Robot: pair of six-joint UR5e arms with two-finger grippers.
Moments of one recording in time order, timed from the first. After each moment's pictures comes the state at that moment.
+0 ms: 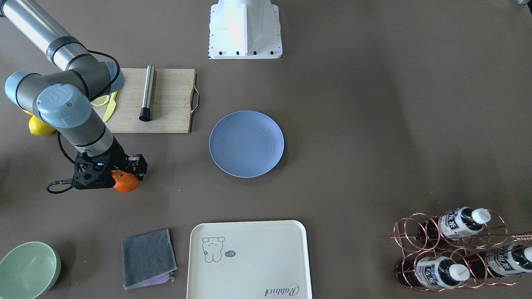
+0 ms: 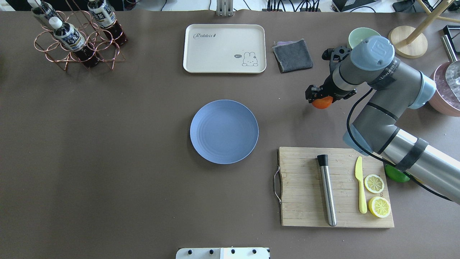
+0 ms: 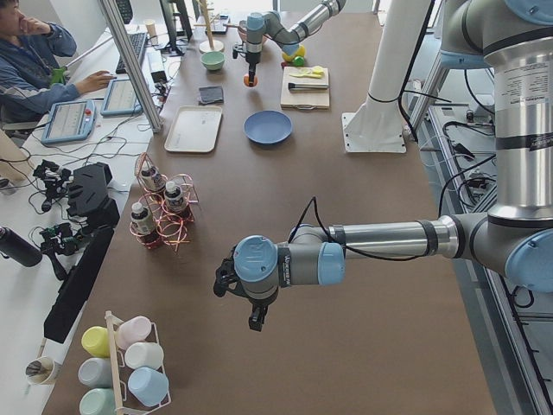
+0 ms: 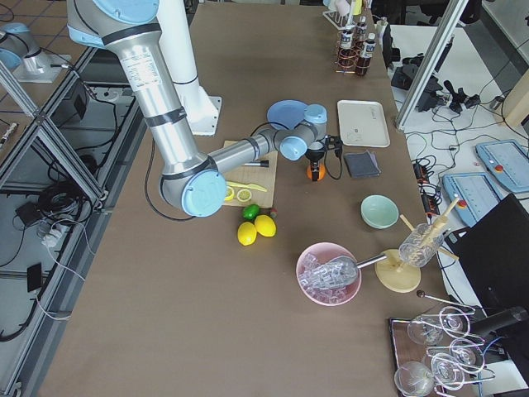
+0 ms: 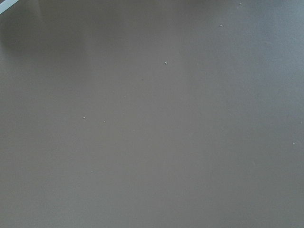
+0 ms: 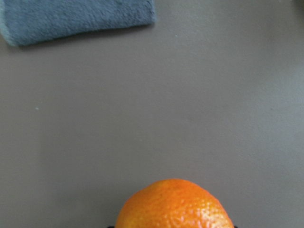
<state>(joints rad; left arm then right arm) -1.62 -1.43 -1.63 -1.60 -2.43 0.28 0.81 -1.12 1.51 -1.25 2.00 1.00</state>
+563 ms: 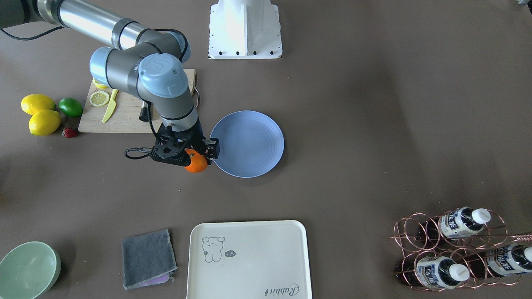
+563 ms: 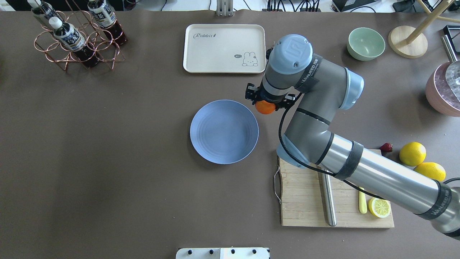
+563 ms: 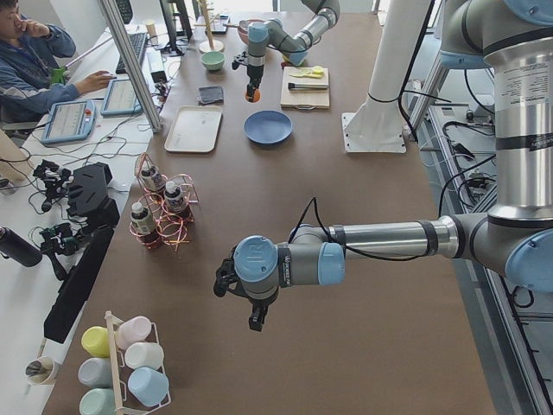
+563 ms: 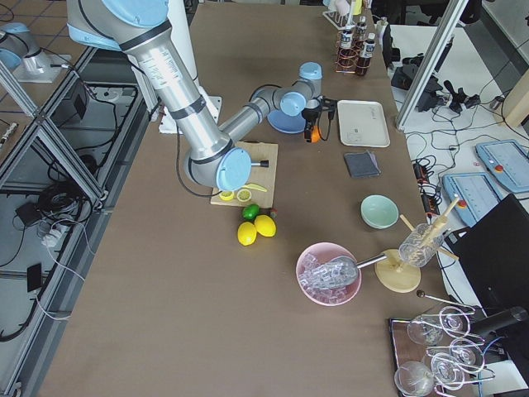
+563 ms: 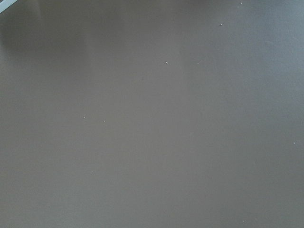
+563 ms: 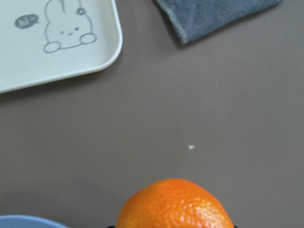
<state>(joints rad) -1.62 -1.43 -1.64 -1.60 -2.43 0.28 0.62 -0.84 1.52 -1.51 1.87 1.41</state>
